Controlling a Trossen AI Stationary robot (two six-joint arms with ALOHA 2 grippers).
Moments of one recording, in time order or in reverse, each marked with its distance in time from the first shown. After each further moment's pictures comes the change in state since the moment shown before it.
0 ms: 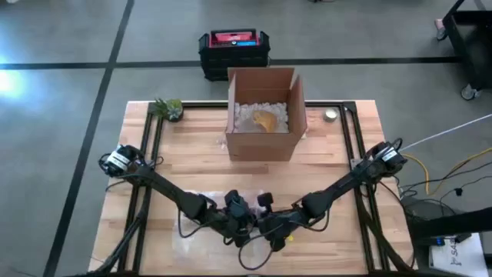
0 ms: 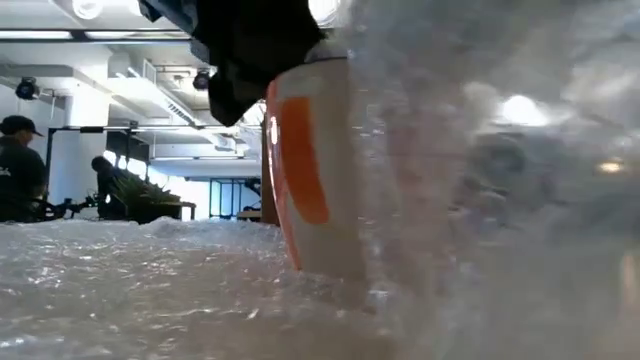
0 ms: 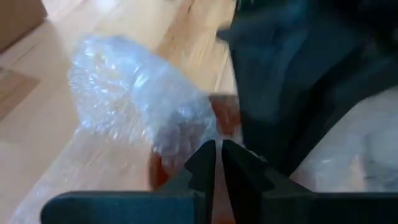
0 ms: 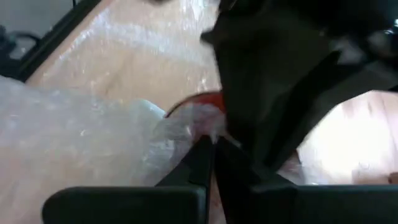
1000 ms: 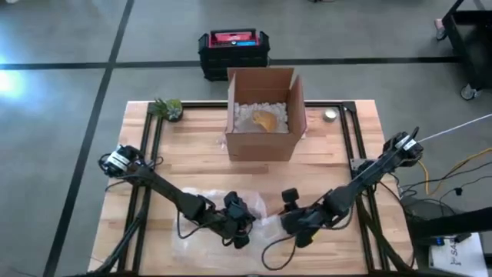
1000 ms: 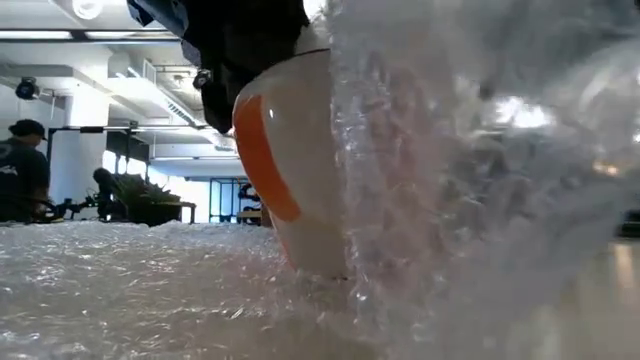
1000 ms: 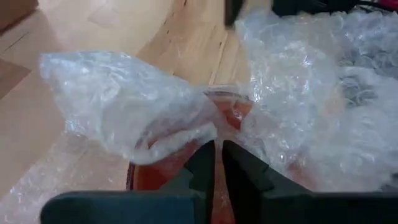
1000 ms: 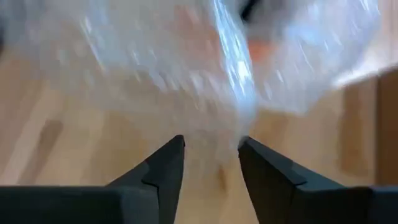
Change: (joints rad) left arm -0.001 0.000 -0.019 0.048 -0.009 -0.018; right arm 0.111 -0.215 -0.164 -0.216 0.006 0.149
